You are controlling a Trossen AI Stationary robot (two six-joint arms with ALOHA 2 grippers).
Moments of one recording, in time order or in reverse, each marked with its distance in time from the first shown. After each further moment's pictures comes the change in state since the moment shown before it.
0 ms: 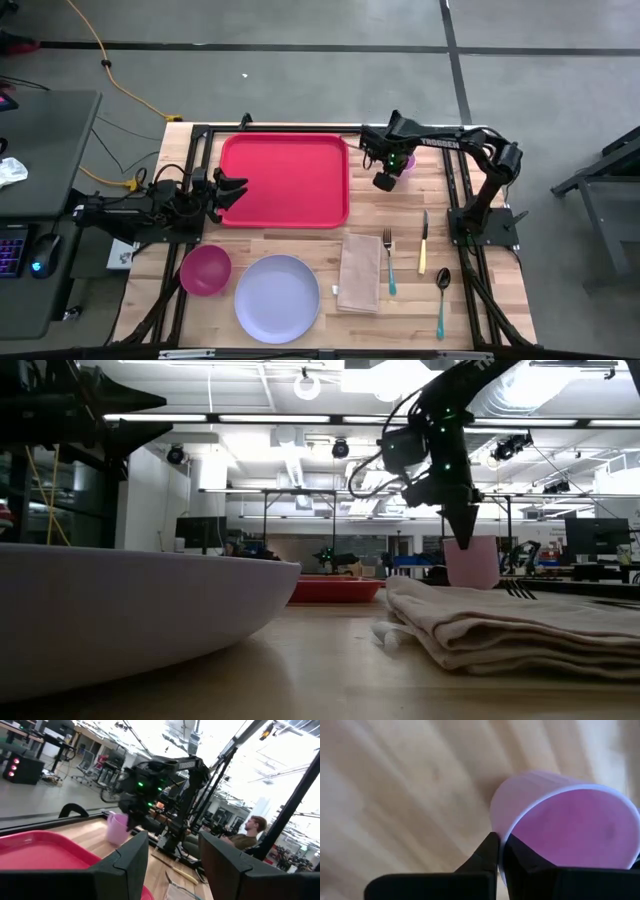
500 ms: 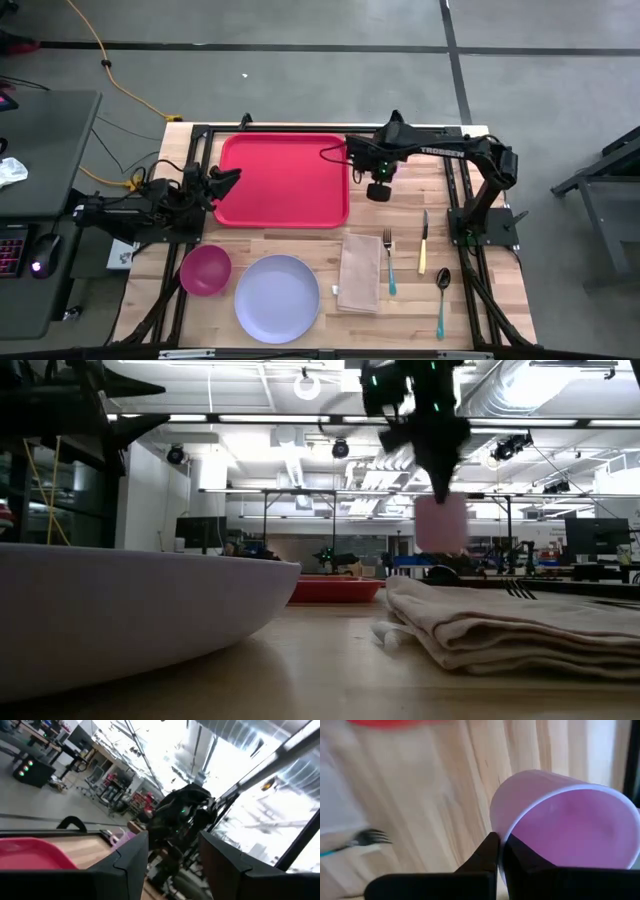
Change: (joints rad) left arm 0.000 0.000 0.000 0.127 -0.111 -0.180; right arm 0.222 0.000 0.299 -0.197 -0.028 -0.102
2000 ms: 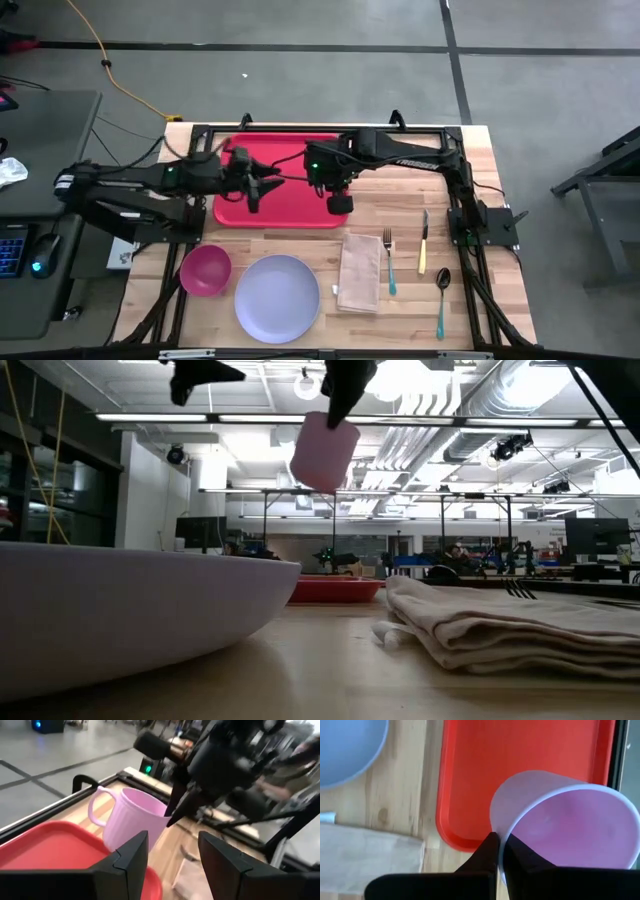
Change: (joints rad) left arm 0.000 0.878 0.802 -0.508 0.123 0.217; right arm 0.210 0.340 0.746 -0.047 -0.071 -0.151
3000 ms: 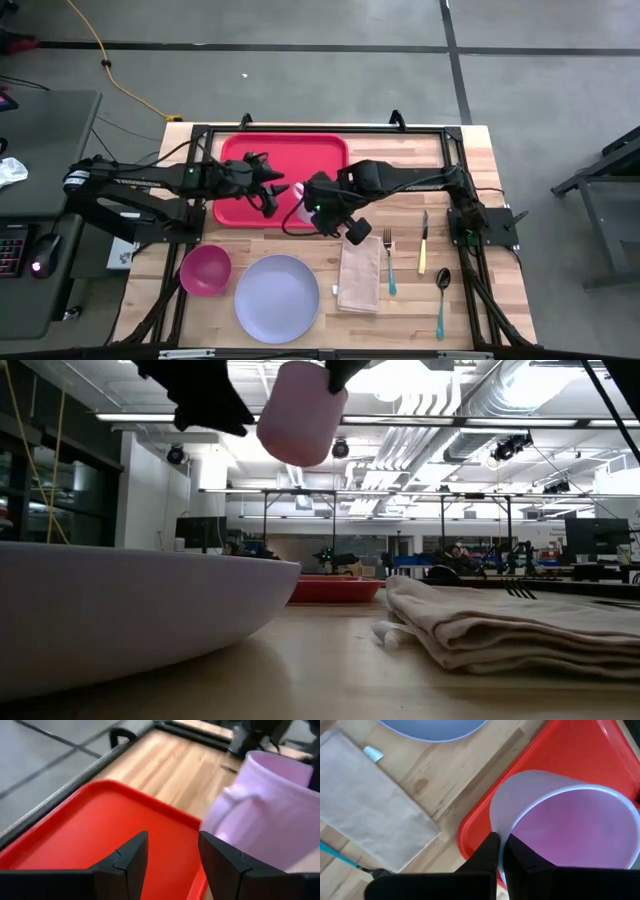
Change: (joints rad) left arm 0.000 0.157 0.048 -0.208 -0.106 0.083; right arm 0.179 -0.001 0.000 -0.012 0.006 -0.460
